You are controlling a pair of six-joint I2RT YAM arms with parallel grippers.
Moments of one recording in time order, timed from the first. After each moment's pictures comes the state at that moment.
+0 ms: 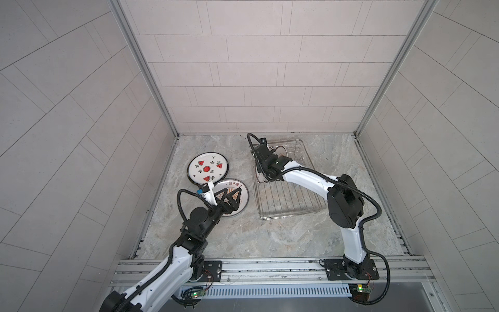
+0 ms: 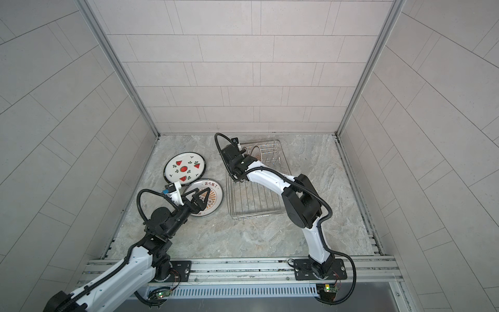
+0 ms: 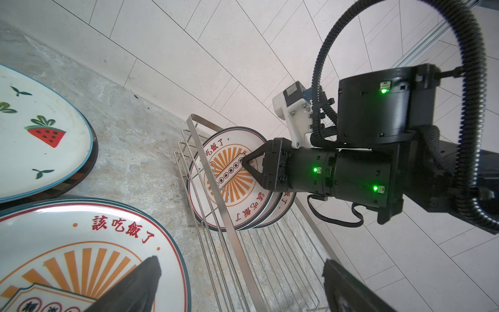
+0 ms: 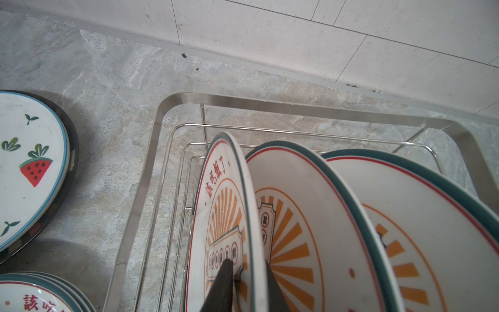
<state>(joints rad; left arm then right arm) -0.45 0.65 0.07 0.56 0.05 -0.71 0.74 2.04 1.70 -0.48 0.53 0.39</state>
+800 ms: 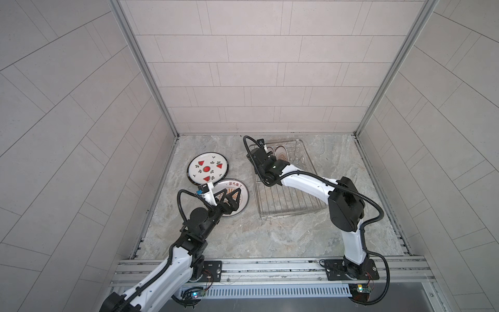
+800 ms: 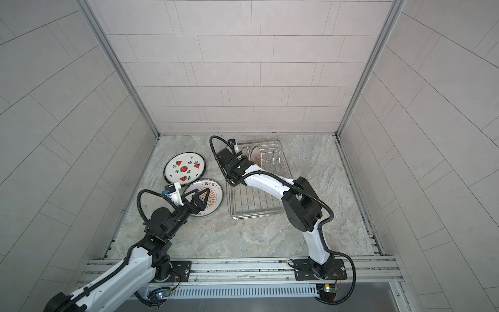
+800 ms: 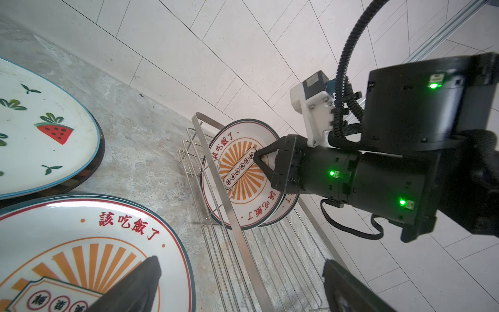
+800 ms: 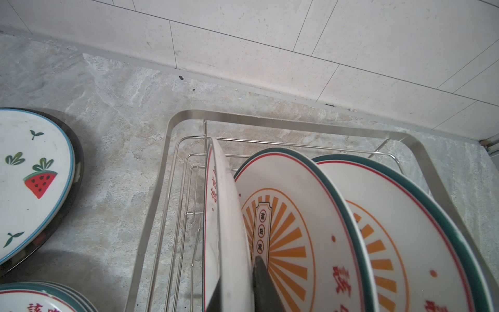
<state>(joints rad) -0.45 0.64 0.06 0.54 0.04 -0.71 0.80 2.00 1.67 -0.44 0.66 0.38</state>
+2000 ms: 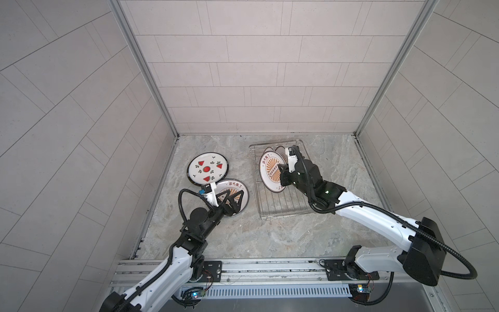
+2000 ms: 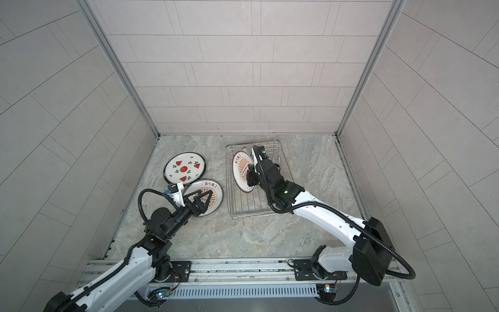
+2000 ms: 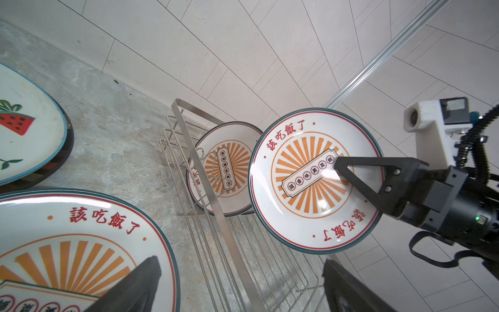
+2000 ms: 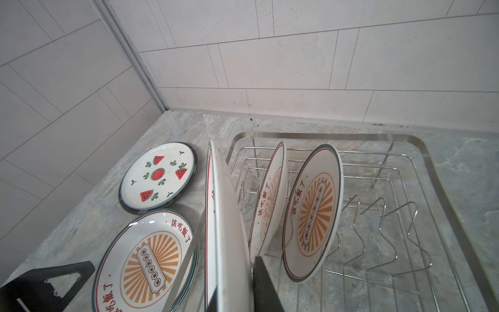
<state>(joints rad) -0.45 0.64 0.06 0.55 0.14 -0.71 0.71 1.25 0.93 -0.05 0.19 0.38</state>
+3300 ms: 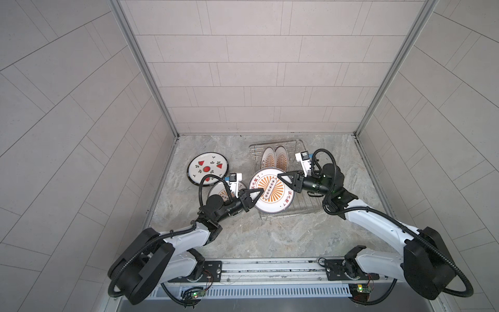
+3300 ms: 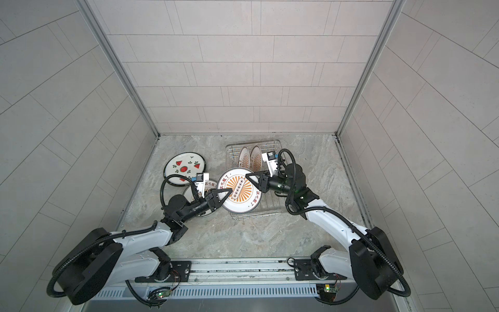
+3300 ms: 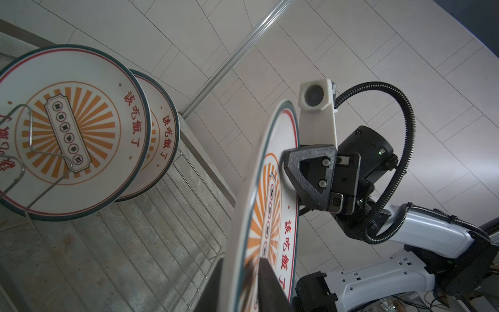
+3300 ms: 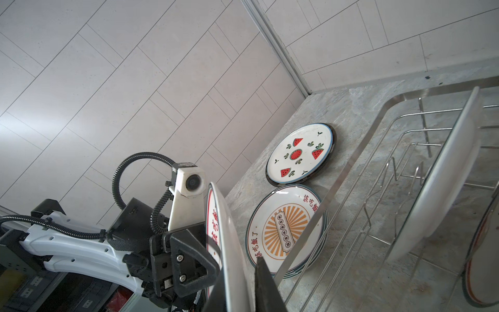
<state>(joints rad) -0.60 1.25 0.25 1.09 0.47 -0.88 0.46 1.21 0.68 0.43 -0.66 0.66</state>
